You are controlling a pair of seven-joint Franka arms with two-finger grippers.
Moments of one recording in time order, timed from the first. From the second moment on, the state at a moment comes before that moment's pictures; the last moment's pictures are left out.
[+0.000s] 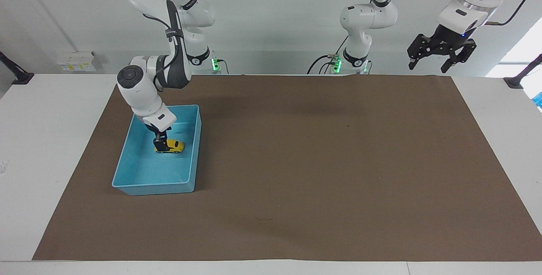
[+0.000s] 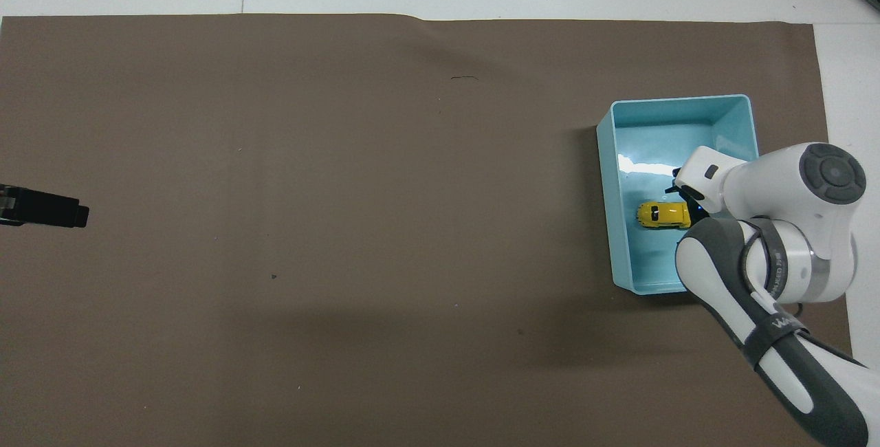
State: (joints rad) left arm 0.05 -0.12 -0.09 -1.61 -0.04 1.50 0.12; right arm -0.06 0.14 0.03 -2.17 -0.03 2.30 -1.71
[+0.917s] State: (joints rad) left arm 0.05 -0.12 -0.09 -1.61 -0.04 1.50 0.12; right arm -0.06 0.14 0.04 -2.05 -0.03 2.22 -1.71
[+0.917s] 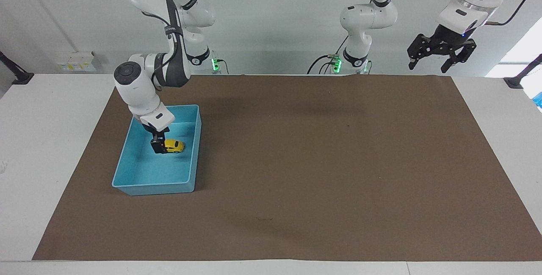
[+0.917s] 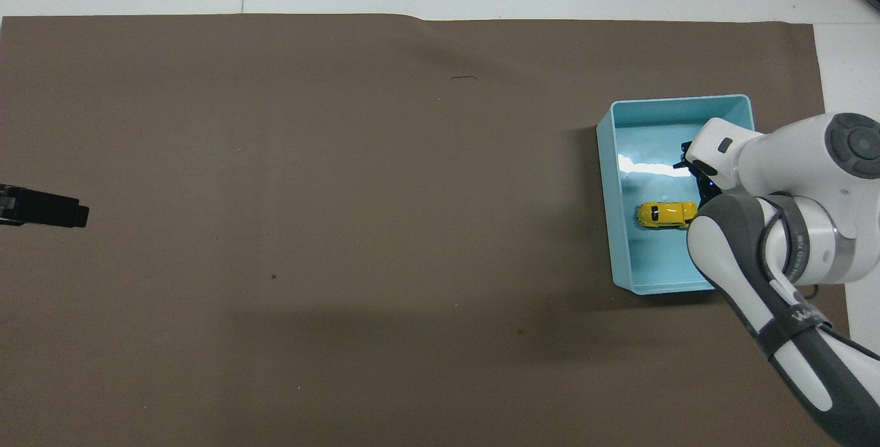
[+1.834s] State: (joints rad) left arm 0.05 -0.12 -0.09 -1.61 -0.04 1.50 0.12; right arm -0.07 0.10 0.03 -1.93 -0.04 2.10 -1.71
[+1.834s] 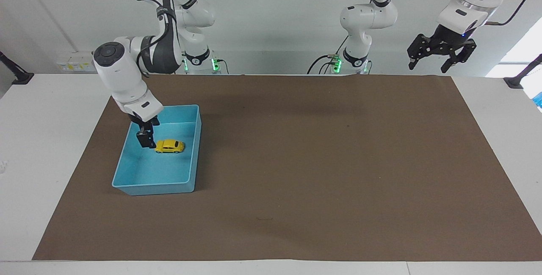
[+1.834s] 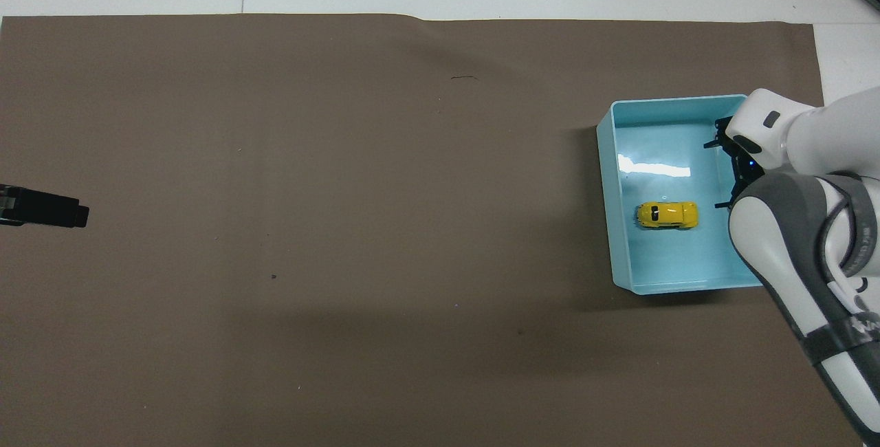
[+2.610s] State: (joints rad) left arm 0.05 -0.12 -0.09 -1.61 -0.04 1.50 0.12; right arm -0.07 0.06 0.03 -1.86 -0.03 2.10 -1.71
